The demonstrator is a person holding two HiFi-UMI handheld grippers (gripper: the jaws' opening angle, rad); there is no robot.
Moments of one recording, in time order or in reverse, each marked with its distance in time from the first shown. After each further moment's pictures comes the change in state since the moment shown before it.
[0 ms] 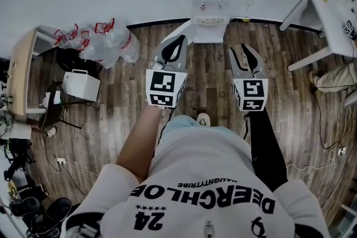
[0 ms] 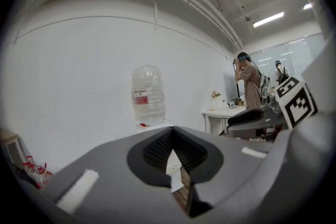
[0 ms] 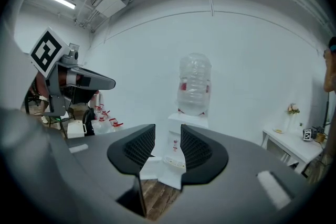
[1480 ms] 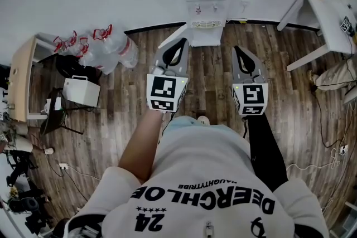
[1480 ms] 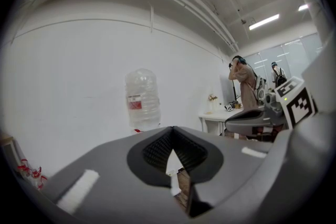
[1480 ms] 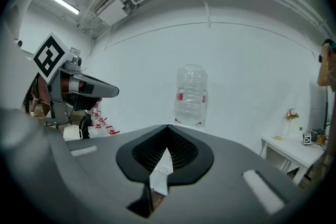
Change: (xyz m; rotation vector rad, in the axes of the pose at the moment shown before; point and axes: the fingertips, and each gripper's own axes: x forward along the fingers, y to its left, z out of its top) left arm 0.012 -0.024 0.020 0.008 -0.040 -0.030; right arm -0.013 -0.018 0.022 -0.005 -0.113 -0.011
